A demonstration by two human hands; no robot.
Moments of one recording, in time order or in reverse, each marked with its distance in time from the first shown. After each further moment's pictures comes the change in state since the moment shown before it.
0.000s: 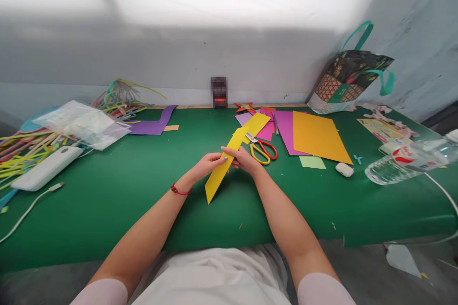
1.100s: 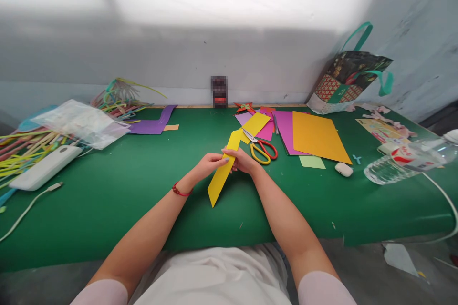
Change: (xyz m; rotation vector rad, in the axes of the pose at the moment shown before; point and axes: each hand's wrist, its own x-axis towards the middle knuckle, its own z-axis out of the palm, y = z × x) left_hand -0.002 0.001 0.005 -0.002 -0.019 0.076; right_hand -0.003 -0.003 0.006 0.090 -0.065 0.086
